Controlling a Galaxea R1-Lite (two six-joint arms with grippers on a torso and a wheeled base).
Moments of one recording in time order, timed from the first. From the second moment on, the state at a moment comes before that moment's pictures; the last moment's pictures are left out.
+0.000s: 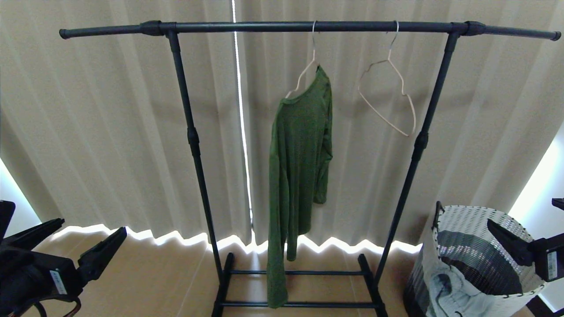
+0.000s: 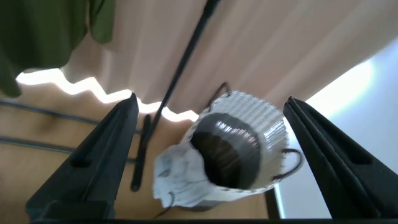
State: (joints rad) left arm -0.22 1.01 -0.22 -0.60 0.16 0.10; right arm 0.25 1.03 -0.38 -0.37 -0.34 -0.29
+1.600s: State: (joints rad) left arm -0.22 0.94 -0.19 -0.60 0.03 0.10; right arm 0.16 1.06 -0.32 -0.36 -0.11 -0.29
